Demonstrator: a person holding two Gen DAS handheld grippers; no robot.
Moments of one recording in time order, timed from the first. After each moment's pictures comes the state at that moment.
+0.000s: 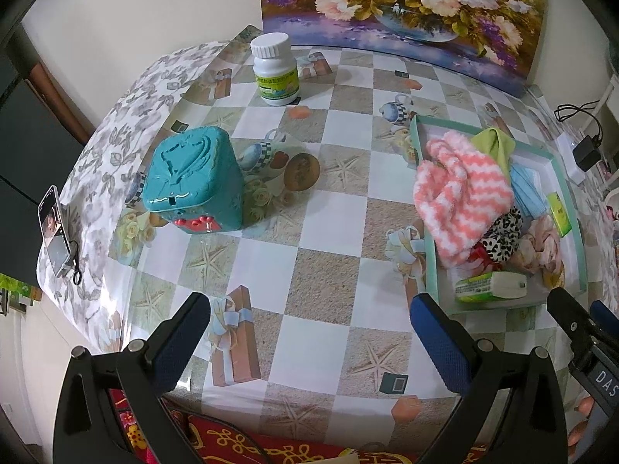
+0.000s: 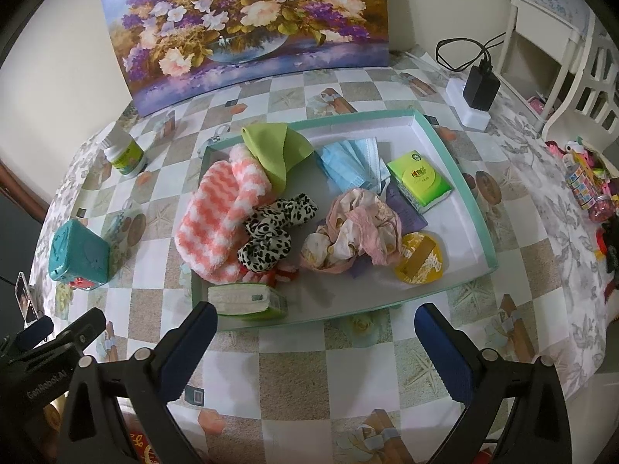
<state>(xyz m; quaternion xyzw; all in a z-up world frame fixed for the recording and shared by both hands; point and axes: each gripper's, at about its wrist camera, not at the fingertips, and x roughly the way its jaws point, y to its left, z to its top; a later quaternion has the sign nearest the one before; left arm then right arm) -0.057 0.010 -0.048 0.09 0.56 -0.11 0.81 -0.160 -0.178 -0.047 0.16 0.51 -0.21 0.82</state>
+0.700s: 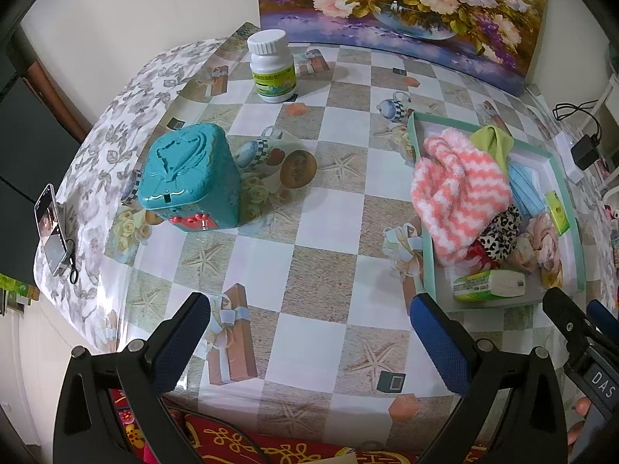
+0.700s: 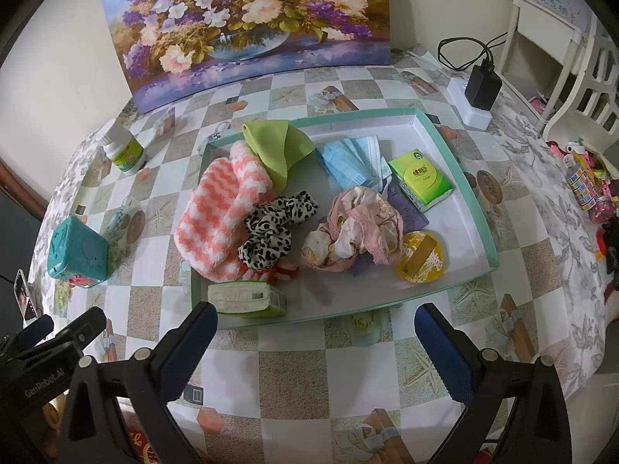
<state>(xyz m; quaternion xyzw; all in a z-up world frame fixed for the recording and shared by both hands) -0.058 0.009 -0.050 0.09 0.57 -0.11 0.81 -0.159 -0.178 -0.047 0.16 0.52 -0.20 0.82</state>
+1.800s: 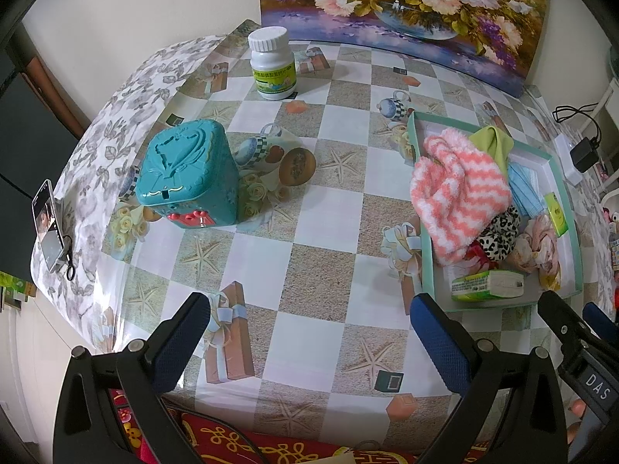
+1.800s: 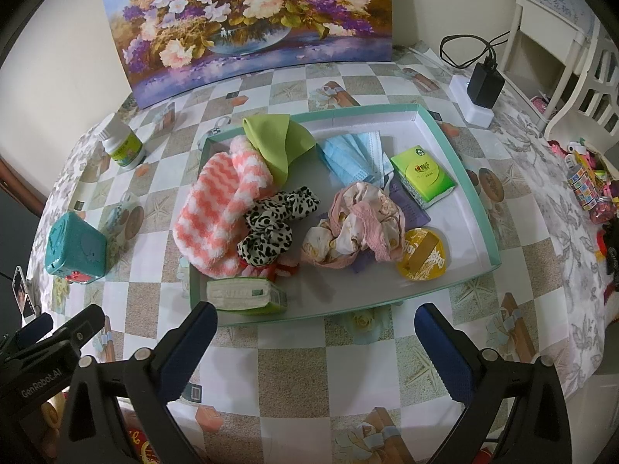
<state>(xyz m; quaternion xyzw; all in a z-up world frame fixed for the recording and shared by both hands) -0.058 0.008 -0.051 0.08 0.57 -0.11 0.81 -0.157 -0.177 -0.049 0.16 0.52 -0.20 0.81</state>
